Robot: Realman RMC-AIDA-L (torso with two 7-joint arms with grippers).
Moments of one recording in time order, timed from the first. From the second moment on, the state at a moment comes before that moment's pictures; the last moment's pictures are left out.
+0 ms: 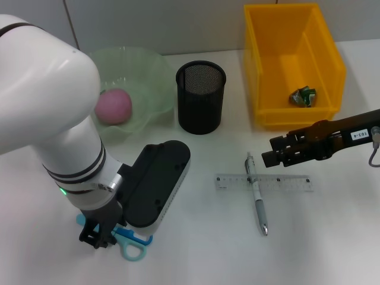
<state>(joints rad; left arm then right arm) -0.77 -2.08 1.92 1.21 2.63 1.56 -1.75 0.65 1.96 -0.65 -0.73 -2.24 -1.75 1.89</state>
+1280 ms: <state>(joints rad) -0.77 -2.08 1.93 1.21 2.63 1.56 -1.77 0.65 1.95 -0.65 -0.73 -2.24 -1.76 1.89</state>
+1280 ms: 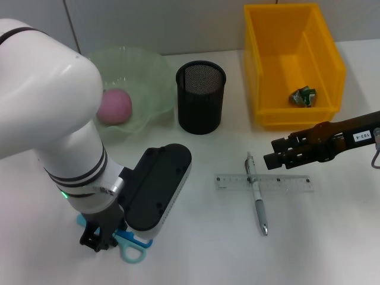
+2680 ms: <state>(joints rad) -0.74 -2.07 1.59 1.23 2.45 1.67 -1.76 0.65 1.96 -0.64 -0.73 -2.23 -1.80 1.86</state>
